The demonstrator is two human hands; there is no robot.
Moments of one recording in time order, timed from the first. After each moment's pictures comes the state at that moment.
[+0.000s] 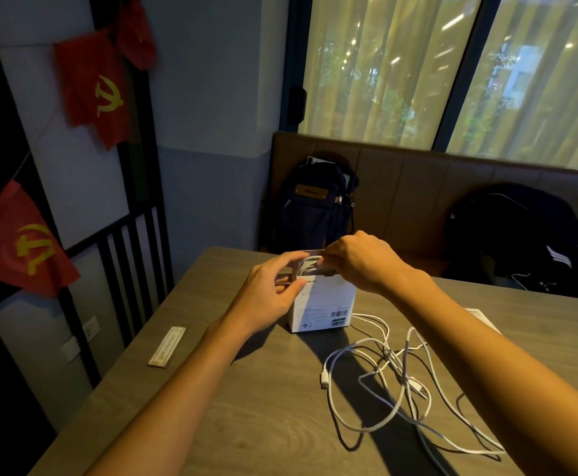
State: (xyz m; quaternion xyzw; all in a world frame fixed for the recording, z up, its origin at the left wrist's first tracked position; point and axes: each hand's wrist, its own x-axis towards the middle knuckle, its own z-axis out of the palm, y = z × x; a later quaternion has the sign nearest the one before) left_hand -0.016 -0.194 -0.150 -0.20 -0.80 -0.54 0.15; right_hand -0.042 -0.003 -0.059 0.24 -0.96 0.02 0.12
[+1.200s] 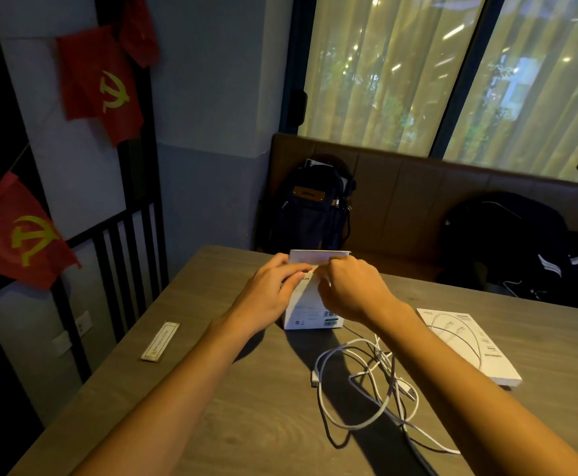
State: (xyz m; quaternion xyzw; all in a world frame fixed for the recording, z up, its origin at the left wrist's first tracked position) left_hand -0.017 -0.182 -0.147 -0.20 -0.86 -0.44 0.17; right_hand -0.015 -0.007 -0.086 0.21 -0.97 -0.03 0.15
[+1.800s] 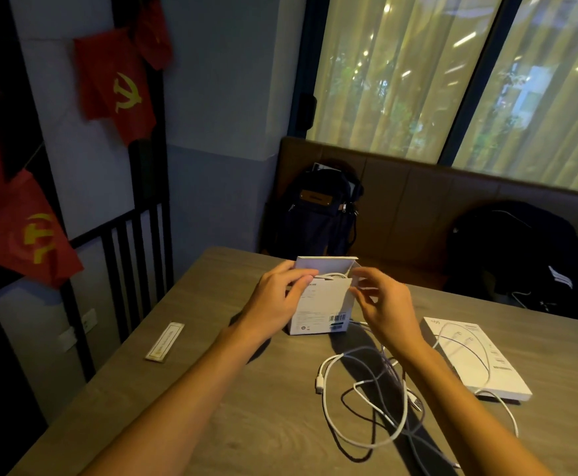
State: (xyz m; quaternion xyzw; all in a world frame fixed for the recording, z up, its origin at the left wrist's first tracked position) left_hand -0.019 -0.173 -0.158 -0.17 -0.83 -0.50 0.19; right_hand -0.025 0.040 -0.139 0.16 -0.90 0.32 0.24
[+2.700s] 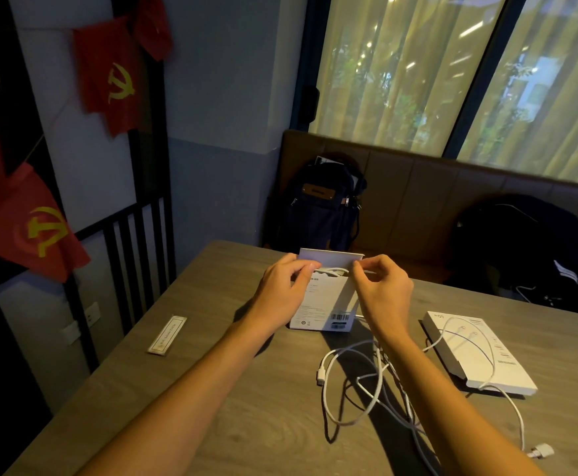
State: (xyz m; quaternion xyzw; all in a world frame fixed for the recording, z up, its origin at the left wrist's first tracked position) left_hand -0.022 -0.163 -0.156 -0.12 -0.81 -0.54 0.19; right_hand -0.029 0.011 -0.140 0.02 -0.81 0.50 0.31
